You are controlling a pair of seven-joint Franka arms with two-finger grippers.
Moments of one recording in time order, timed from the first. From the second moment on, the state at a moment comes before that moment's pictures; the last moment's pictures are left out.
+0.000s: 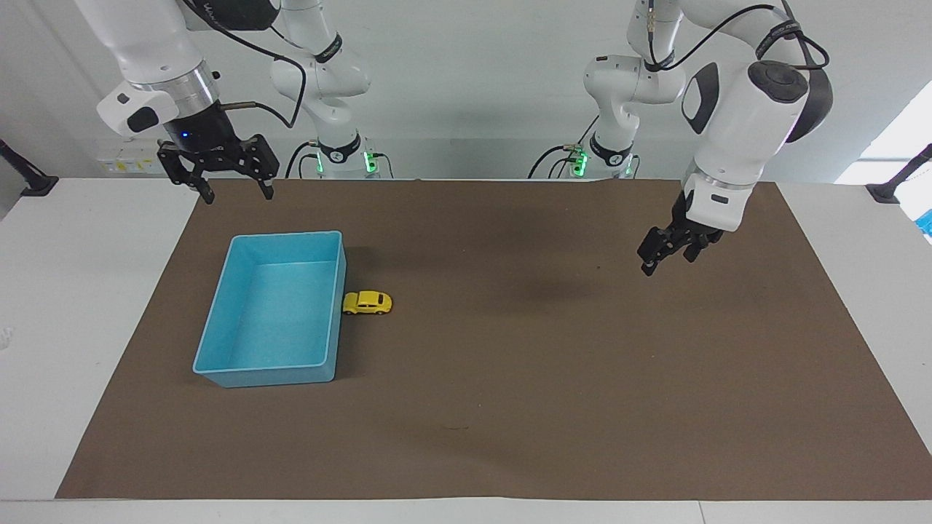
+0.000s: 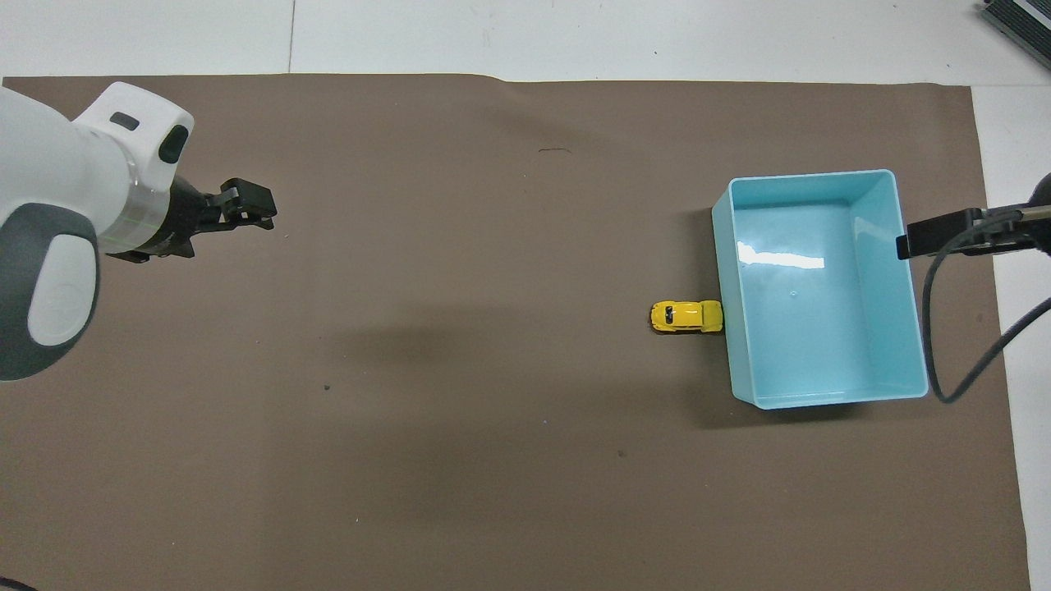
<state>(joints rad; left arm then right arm) -0.21 0.08 0.03 -1.71 -0.04 1.89 -0.39 0.04 0.02 -0.04 -1.51 0.05 1.59 -0.05</state>
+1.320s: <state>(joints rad) -0.10 -0.07 0.00 -1.59 0.00 1.57 0.10 0.05 -0.01 0.05 -1.51 0.05 1.50 -0.83</state>
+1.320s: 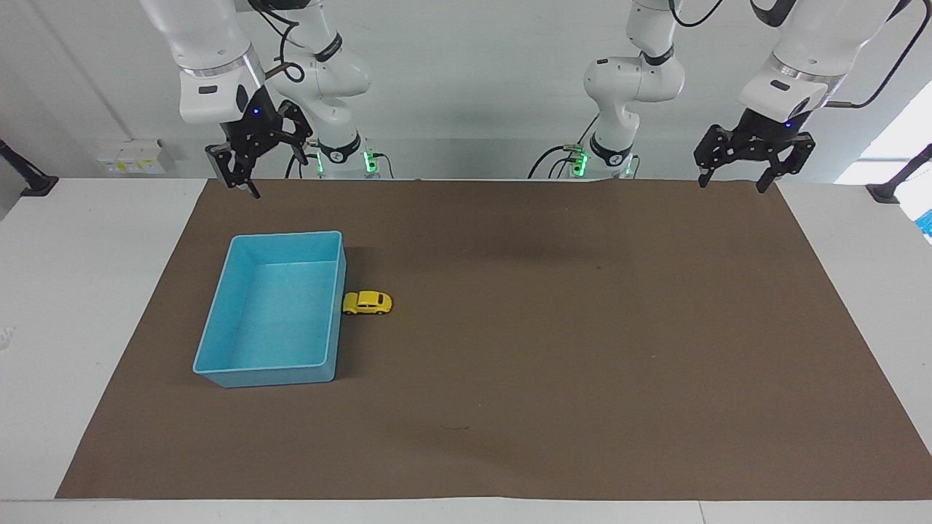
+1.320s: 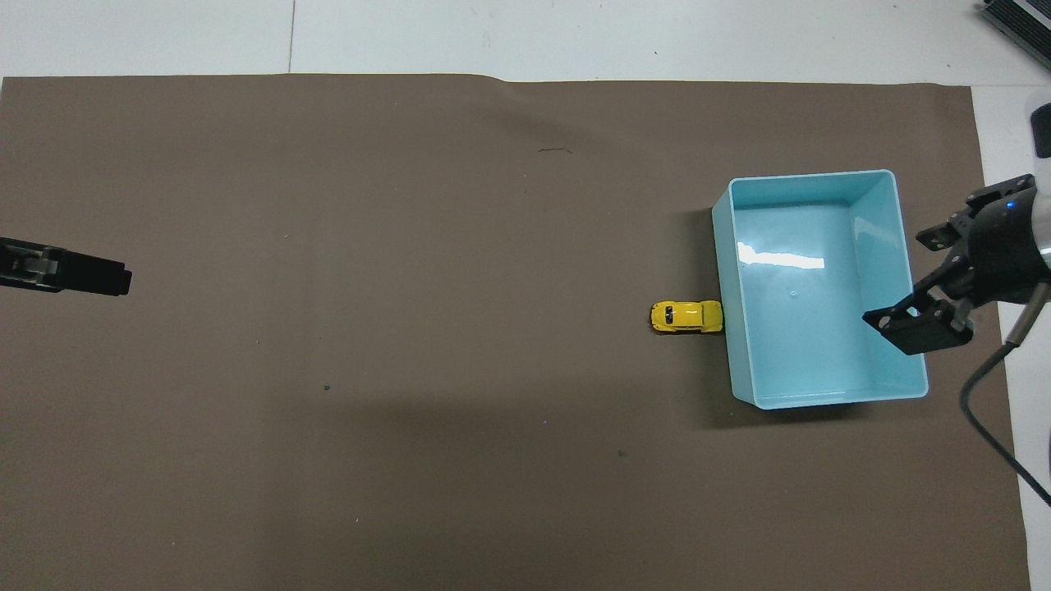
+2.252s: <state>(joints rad) -0.10 -0.07 0.00 -1.59 -0.01 1.57 0.10 0.14 -0.02 0.07 -1.50 0.03 1.52 -1.32</state>
